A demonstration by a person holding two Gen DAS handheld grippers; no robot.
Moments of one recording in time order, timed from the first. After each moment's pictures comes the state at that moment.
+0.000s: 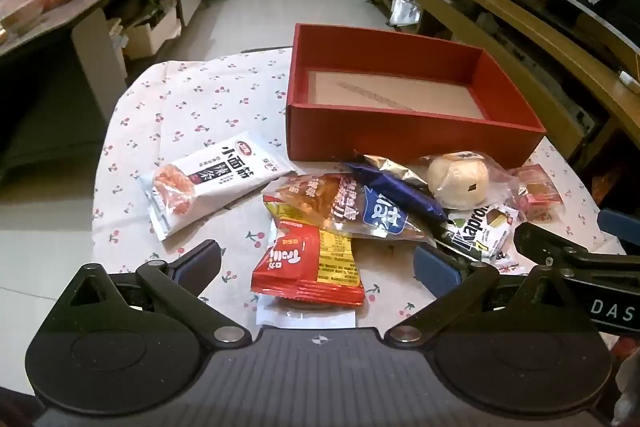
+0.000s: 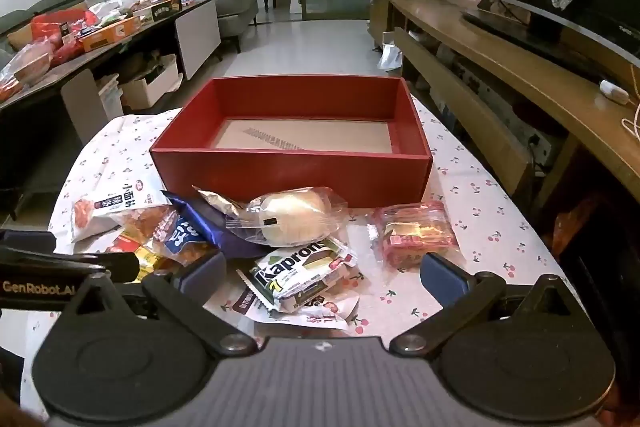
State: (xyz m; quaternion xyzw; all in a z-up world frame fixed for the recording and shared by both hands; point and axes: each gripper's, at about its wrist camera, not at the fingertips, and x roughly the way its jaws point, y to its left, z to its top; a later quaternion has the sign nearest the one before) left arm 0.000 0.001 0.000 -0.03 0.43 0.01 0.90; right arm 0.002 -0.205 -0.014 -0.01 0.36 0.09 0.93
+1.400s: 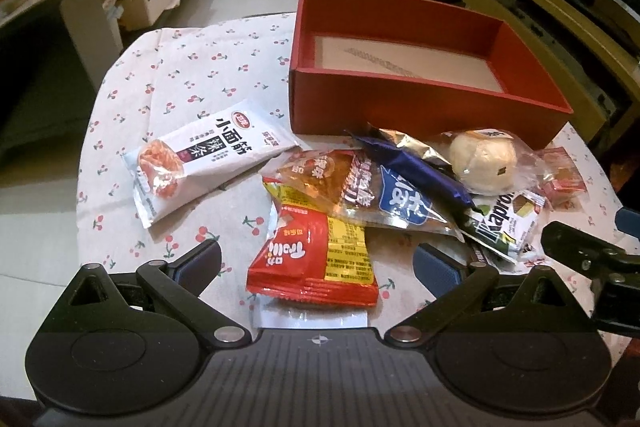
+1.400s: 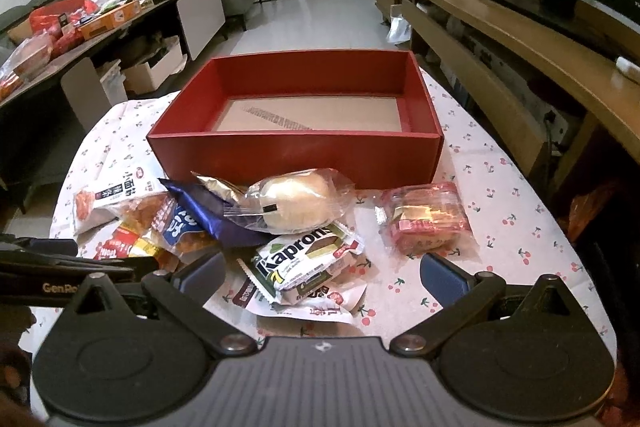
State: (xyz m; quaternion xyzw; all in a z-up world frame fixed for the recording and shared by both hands) left arm 0.024 0.004 -0.026 -0.03 0.47 0.02 0.88; right arm 0.020 -0.207 -0.021 0.01 0.40 0.11 0.91
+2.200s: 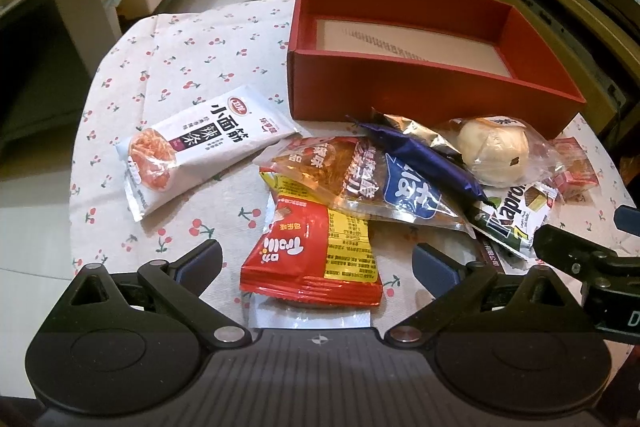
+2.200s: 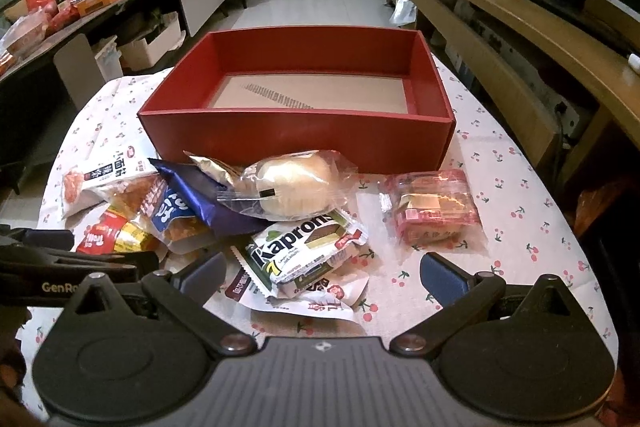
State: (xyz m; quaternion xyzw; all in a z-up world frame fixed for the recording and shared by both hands) left arm 0.031 0.003 -0.036 -0.02 0.49 0.03 0.87; right arm 0.032 -0.200 -0.031 -0.01 0.43 0.11 0.90
